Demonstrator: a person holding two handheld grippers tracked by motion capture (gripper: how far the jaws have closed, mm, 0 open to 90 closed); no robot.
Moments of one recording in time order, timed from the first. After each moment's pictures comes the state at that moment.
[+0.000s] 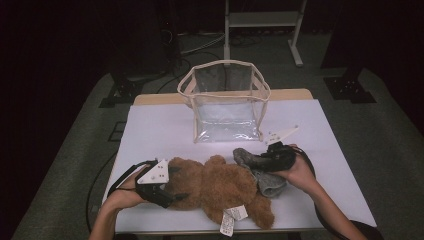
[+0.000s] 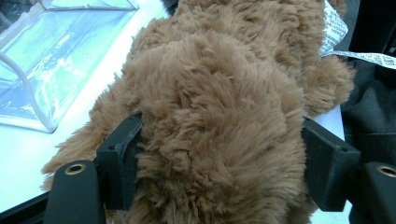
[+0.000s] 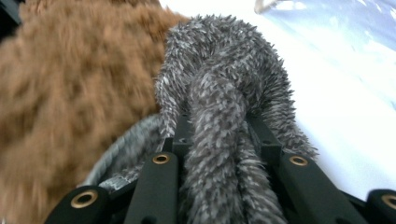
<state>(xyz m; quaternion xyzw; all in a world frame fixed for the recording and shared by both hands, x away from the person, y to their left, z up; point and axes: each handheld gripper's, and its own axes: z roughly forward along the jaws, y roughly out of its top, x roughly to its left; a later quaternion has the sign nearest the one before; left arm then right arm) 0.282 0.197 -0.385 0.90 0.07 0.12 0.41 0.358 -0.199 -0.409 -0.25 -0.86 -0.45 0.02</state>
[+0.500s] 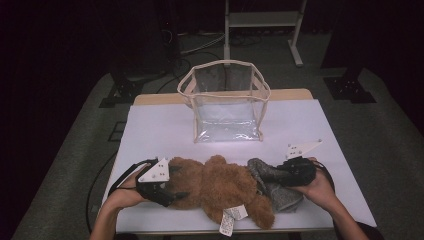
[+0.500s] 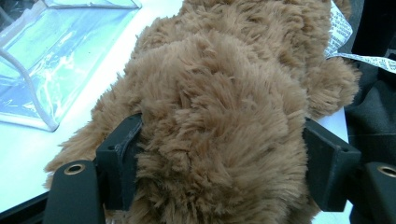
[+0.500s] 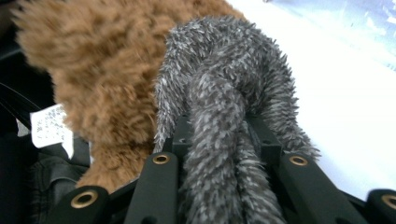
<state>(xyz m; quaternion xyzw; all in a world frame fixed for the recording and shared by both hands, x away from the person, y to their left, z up) 0.284 0.197 -0.385 0.90 0.08 0.12 0.41 0.315 -0.232 -0.408 -0.25 -0.85 -0.46 0.01</state>
